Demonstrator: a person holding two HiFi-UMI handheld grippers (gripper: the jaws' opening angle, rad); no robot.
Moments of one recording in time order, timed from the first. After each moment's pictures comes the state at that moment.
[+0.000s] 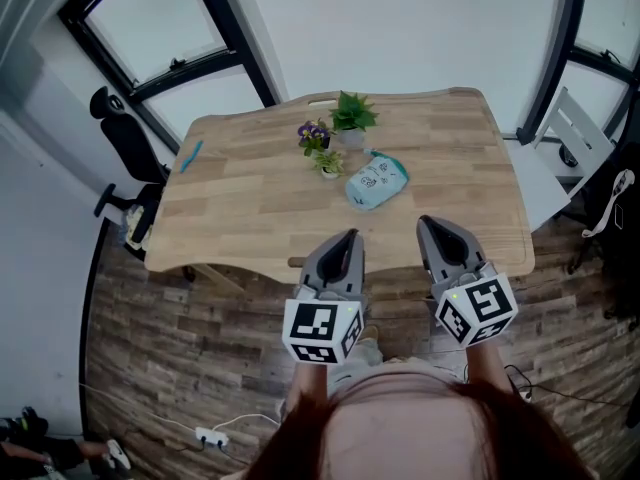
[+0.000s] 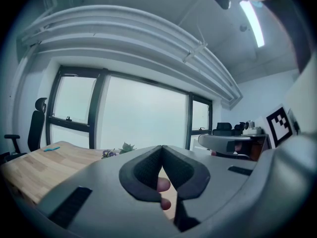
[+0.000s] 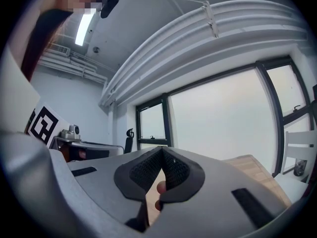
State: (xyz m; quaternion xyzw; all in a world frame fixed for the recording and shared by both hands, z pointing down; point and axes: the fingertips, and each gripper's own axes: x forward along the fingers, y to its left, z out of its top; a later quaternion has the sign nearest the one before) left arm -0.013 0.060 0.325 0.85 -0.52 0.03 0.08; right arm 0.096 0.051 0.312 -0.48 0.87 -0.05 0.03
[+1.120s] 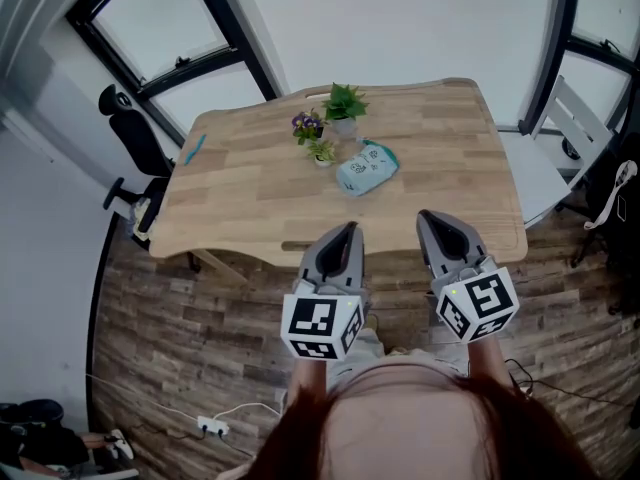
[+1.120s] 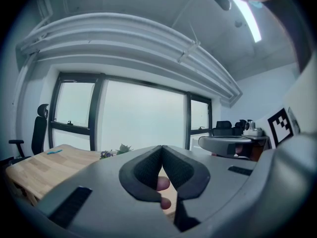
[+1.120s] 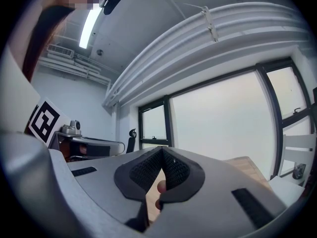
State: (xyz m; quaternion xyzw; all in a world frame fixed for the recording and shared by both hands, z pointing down) left arm 0.030 0.102 0.314 0.84 -0.53 0.04 0.06; right arm 0.137 0.092 0.308 -0.47 0.88 -0.04 0.03
